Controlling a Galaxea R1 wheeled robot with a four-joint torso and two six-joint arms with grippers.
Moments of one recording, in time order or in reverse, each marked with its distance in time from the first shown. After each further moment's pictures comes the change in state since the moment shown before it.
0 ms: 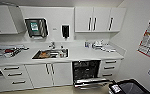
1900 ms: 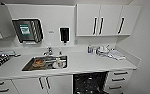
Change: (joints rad) left arm 0.000 -0.009 0.024 -0.001 -0.001 0.000; right arm 0.005 0.004 0.016 -0.004 0.002 0.000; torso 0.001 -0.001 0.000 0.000
